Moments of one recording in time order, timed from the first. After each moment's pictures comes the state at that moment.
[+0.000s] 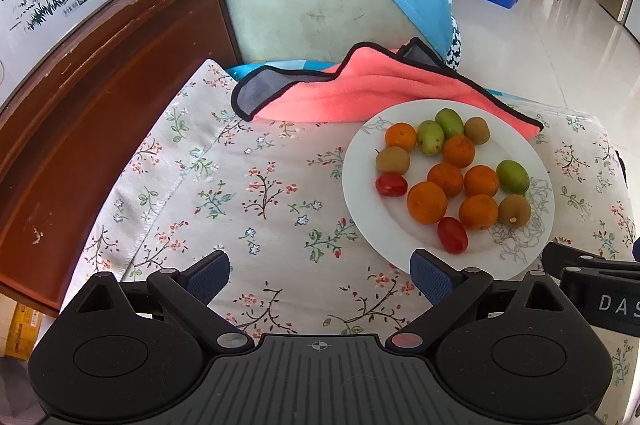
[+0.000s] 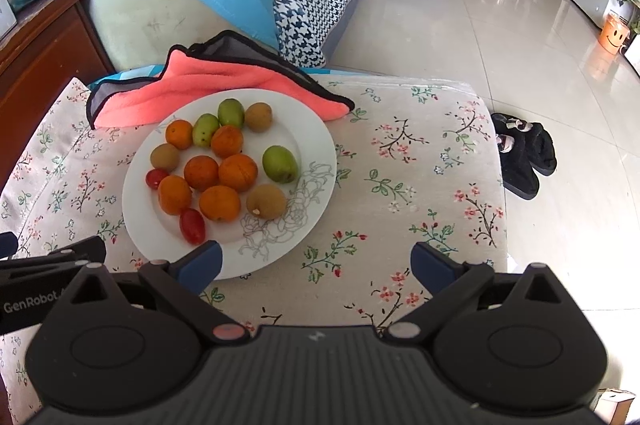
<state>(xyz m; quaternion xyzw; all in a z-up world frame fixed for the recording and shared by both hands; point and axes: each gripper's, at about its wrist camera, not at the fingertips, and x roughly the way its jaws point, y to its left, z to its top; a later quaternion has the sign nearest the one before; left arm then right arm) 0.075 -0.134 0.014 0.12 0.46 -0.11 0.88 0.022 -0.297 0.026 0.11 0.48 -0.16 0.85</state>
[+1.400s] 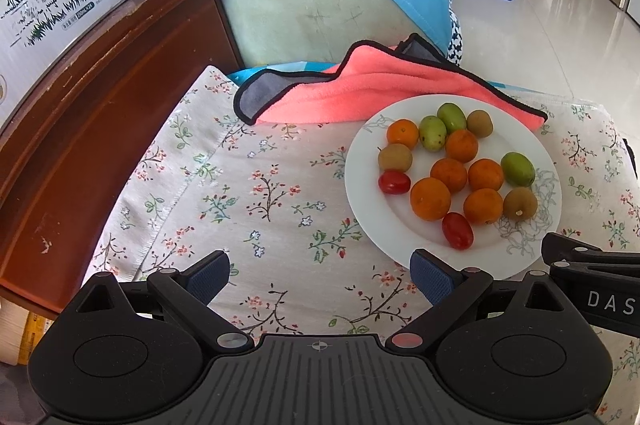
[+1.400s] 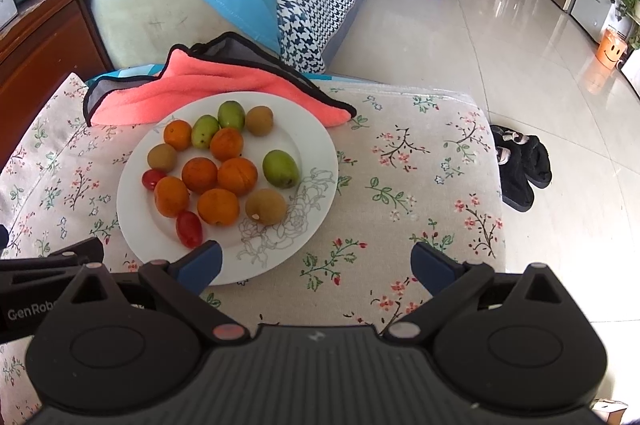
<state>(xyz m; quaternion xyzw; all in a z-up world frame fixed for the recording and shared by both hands) 0.072 -0.139 0.013 0.15 0.45 -0.10 0.88 0.025 -0.293 0.023 0.08 0.48 -0.16 0.86</state>
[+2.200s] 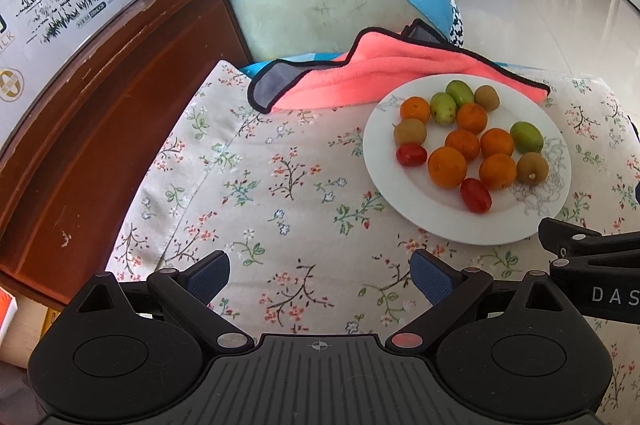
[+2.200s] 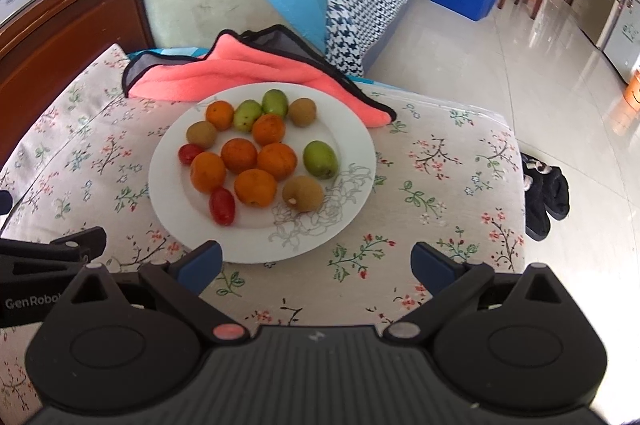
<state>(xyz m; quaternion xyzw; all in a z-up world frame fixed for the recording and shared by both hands) 0.056 -0.120 0.010 0.17 0.44 -0.10 0.87 0.017 -0.273 0.019 0.04 0.47 -0.10 0.88</state>
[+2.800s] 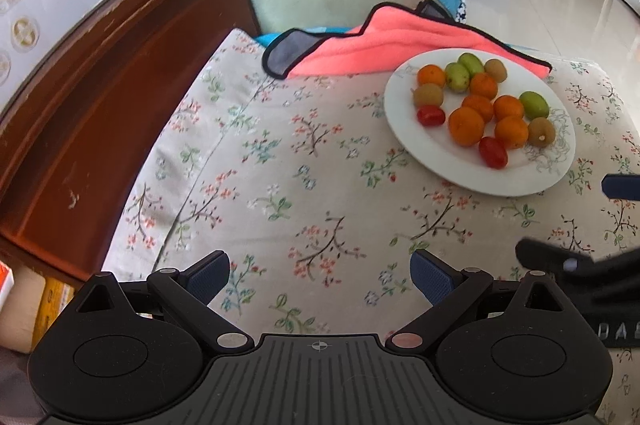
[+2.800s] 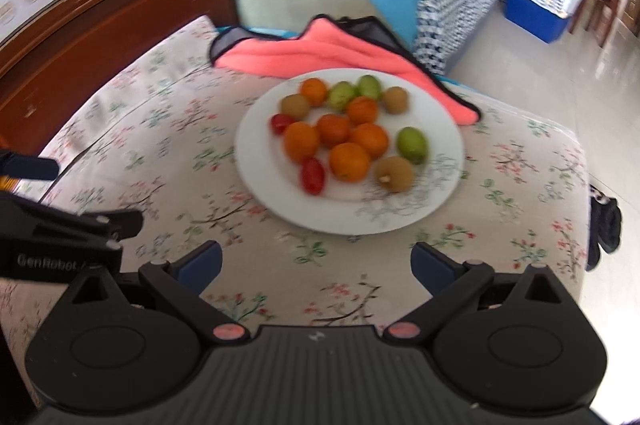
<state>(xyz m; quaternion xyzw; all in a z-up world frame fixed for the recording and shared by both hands) 0.044 -0.076 0.002 0.16 0.46 -0.12 0.86 0.001 -0.240 0.009 0.02 0.47 0.02 0.88</state>
